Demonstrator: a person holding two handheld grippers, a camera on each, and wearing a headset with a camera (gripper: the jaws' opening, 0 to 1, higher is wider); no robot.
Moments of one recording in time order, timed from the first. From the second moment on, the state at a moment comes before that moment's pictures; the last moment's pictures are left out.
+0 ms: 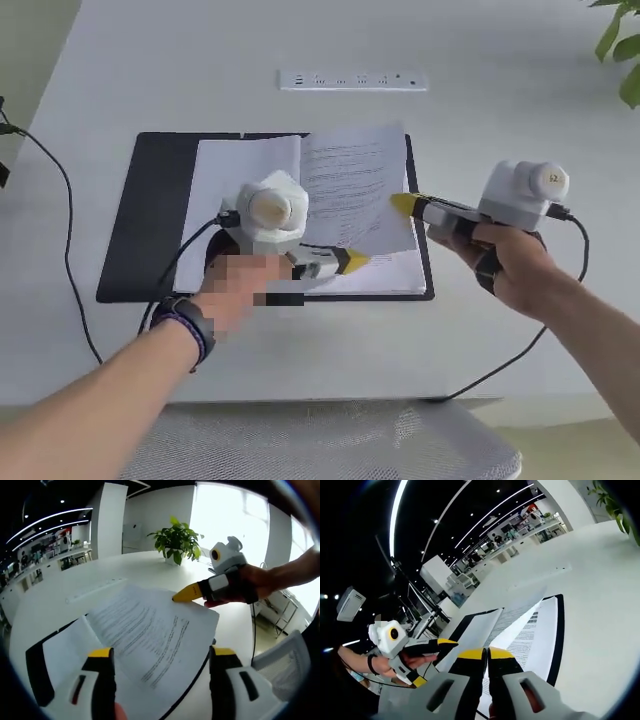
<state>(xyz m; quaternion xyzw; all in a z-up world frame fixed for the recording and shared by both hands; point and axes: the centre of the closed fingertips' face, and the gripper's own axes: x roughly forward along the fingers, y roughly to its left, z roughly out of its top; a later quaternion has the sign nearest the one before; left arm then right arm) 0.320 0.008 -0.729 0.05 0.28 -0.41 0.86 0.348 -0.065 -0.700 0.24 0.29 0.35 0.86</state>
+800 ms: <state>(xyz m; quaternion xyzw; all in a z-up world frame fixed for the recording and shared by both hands) 0.302 0.130 -0.694 0.03 0.27 -0.35 0.90 0.352 0.020 -0.653 0.22 0.25 0.42 0.84</state>
